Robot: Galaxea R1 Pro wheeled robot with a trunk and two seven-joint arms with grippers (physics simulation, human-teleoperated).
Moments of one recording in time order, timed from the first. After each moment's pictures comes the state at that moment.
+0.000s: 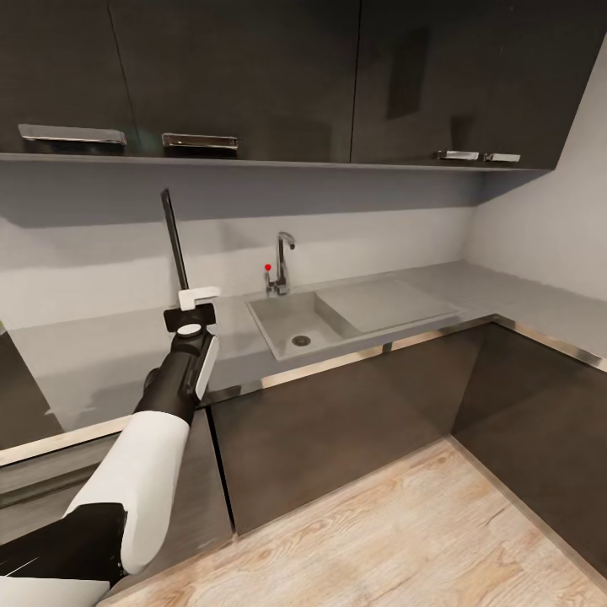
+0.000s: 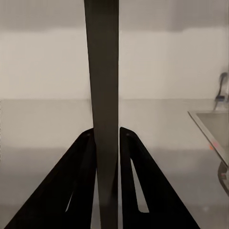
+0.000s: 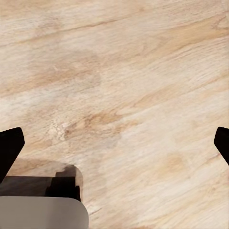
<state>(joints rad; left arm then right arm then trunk) -1.01 -0.14 0.10 -0.92 -0.15 0.33 0.43 -0.05 -0.04 0.02 -0.41 0.11 -0.13 -0.17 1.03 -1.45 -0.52</state>
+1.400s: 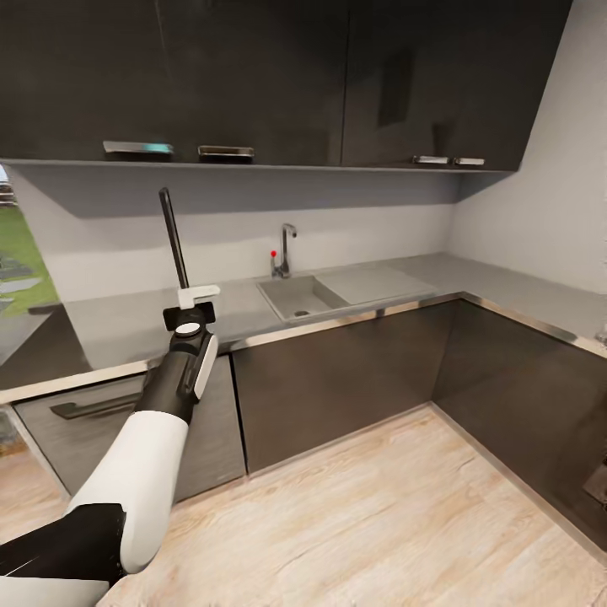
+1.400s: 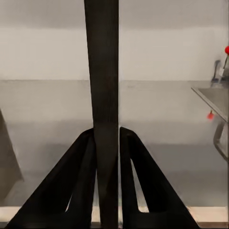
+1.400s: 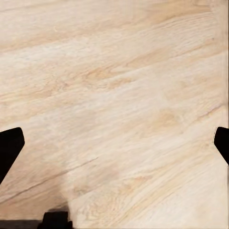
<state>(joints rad) -1.01 -0.14 0.10 -0.93 -0.14 0.33 0.42 -0.05 -0.06 0.01 -0.43 0.11 -0.23 -0.17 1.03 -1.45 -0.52</state>
